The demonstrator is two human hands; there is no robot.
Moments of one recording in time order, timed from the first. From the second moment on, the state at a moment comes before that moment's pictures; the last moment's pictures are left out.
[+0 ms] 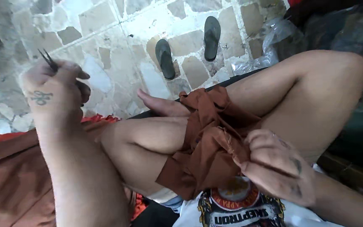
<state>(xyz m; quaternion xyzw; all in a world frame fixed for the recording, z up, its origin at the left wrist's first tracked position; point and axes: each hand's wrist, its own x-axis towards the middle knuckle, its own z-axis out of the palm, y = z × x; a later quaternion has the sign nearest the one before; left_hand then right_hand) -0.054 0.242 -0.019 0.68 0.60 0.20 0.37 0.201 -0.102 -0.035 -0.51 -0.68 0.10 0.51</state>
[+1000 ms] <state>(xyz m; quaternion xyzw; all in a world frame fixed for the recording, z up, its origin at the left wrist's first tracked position) 0.024 0.100 -0.029 0.72 0.10 0.12 0.68 0.228 -0.070 -0.046 -0.37 -0.43 0.54 0.62</state>
